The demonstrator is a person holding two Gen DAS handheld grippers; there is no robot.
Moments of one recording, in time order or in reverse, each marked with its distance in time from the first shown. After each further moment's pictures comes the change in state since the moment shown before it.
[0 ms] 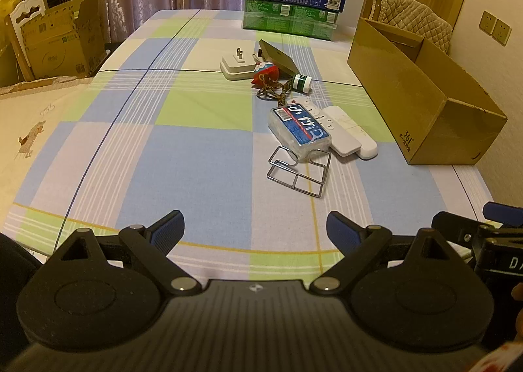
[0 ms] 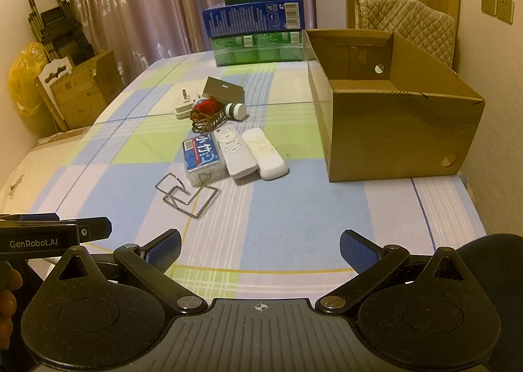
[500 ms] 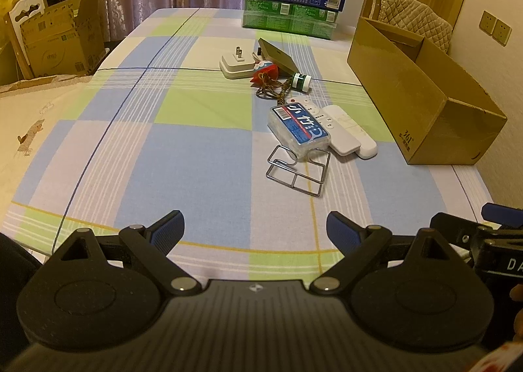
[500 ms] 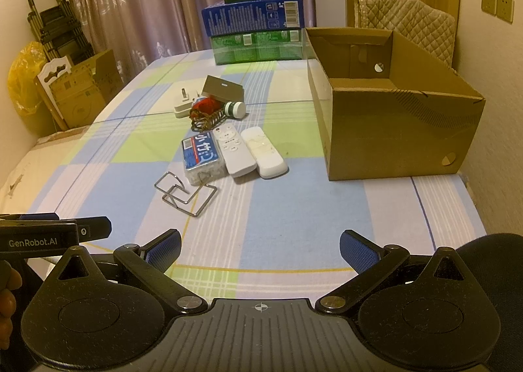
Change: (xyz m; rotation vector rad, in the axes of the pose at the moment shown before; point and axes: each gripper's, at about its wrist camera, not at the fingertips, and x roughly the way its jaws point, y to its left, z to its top) left arm 0.001 0.001 -0.001 -0.007 0.006 -0.004; right arm 0.001 0.000 -0.001 -0.002 0.004 0.000
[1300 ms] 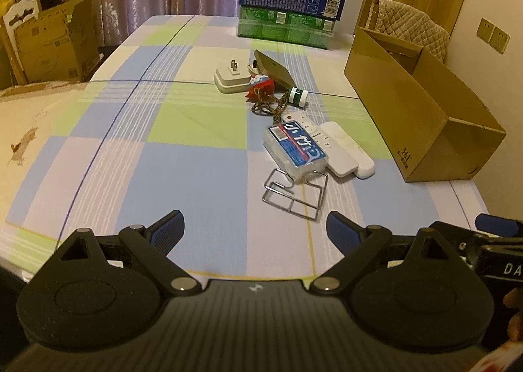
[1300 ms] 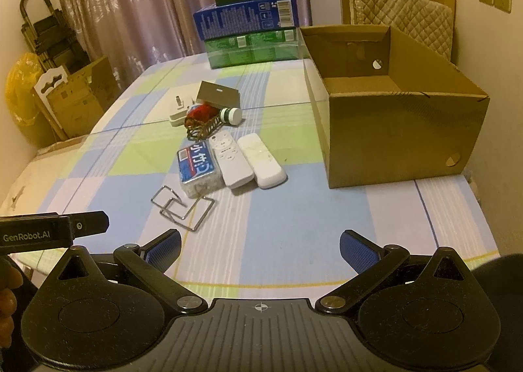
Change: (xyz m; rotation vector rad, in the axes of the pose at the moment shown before) left arm 0.011 0.001 0.027 -0.001 -0.015 -0.016; right arm 0.011 -0.006 0.018 0.043 0.009 0.012
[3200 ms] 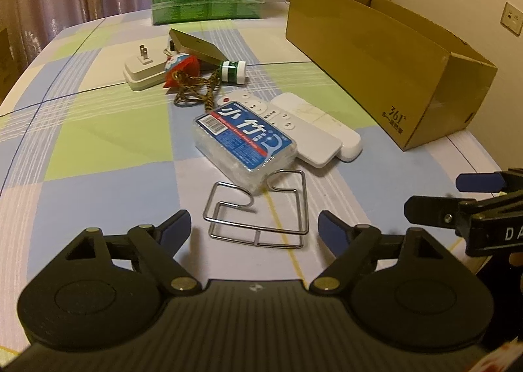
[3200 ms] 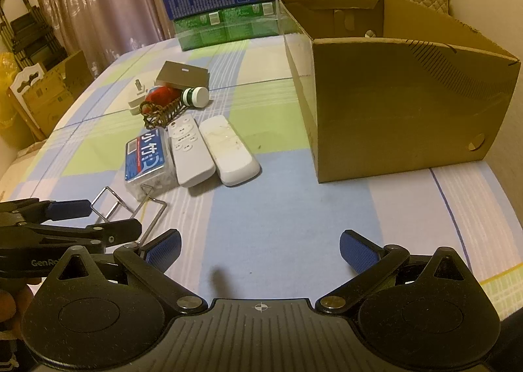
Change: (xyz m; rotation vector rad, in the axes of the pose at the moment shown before) left arm 0.114 -0.024 0.005 0.222 0.016 -0.182; right arm 0.076 -0.031 -0.003 0.033 0.039 -0.045
